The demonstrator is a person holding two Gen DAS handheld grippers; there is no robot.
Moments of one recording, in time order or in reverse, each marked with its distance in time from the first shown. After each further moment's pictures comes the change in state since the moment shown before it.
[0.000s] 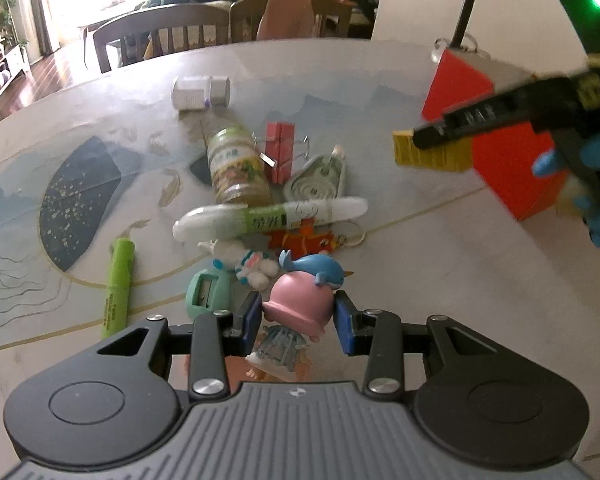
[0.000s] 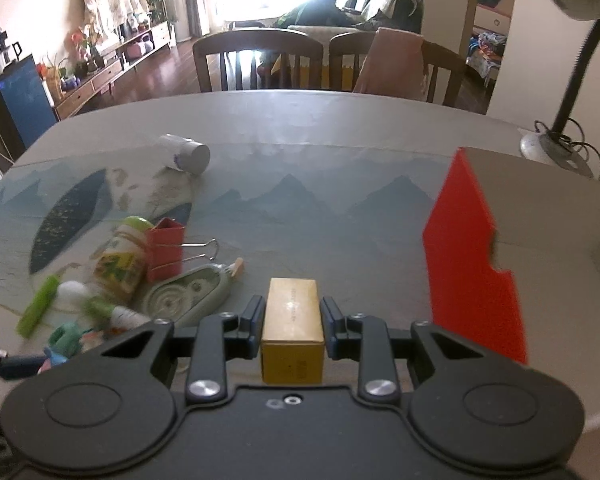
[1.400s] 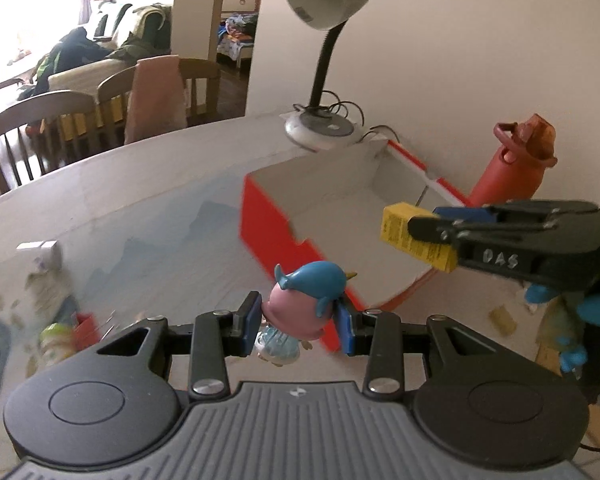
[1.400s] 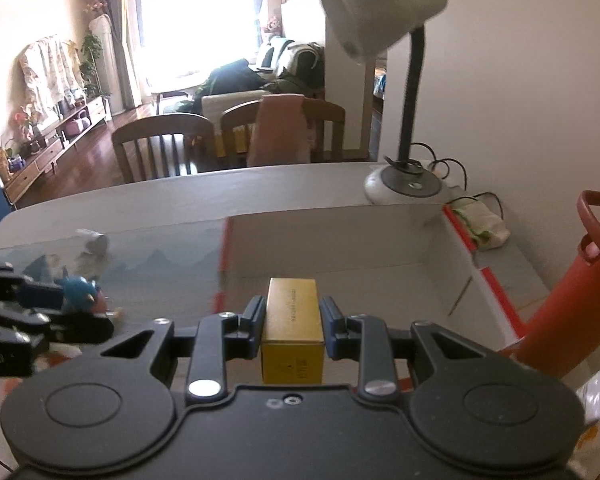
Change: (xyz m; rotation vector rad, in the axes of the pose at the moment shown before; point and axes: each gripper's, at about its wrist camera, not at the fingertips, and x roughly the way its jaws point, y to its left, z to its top) left arm -0.034 -0.159 0.133 0.154 -0.078 -0.234; right arm -0.111 -0.153 -0.012 0.136 -0.173 -0.150
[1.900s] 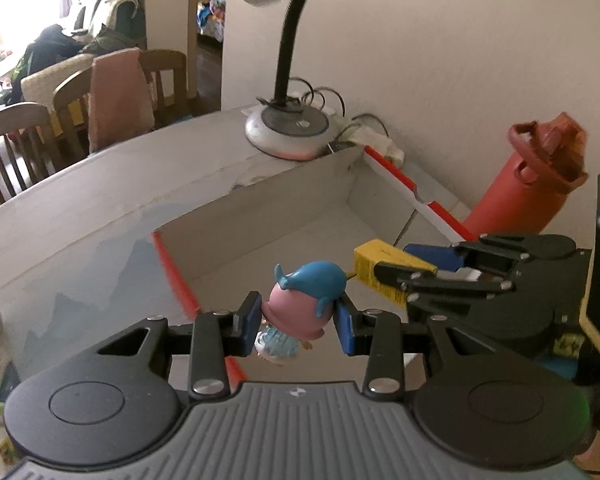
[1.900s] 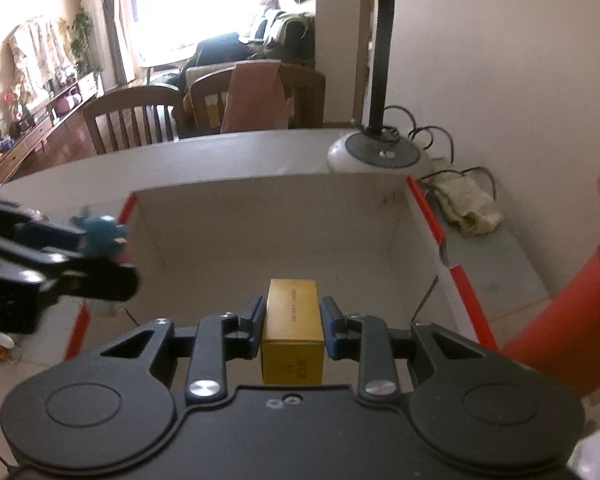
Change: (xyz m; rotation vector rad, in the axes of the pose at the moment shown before) left arm 0.108 -0.069 0.077 0.045 0.096 0.014; right arm 0.068 -0.068 -0.002 -0.033 0.093 0.005
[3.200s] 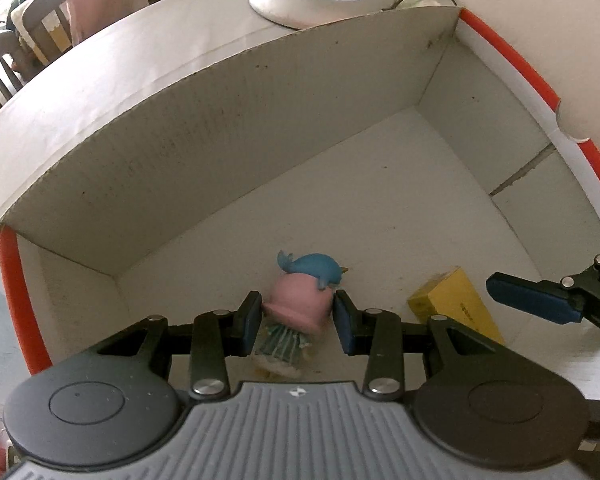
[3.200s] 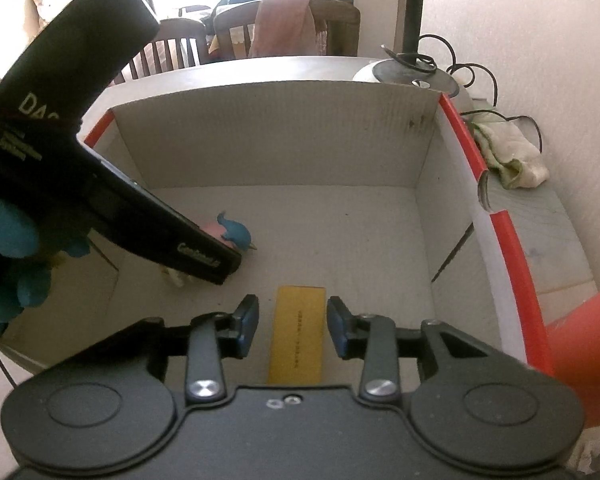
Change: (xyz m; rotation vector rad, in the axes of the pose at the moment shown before) left arm 0.168 -0.001 0.019 -0.026 0.354 0.118; right arm 0.046 -0.028 -0.013 -0.052 0.178 0.114
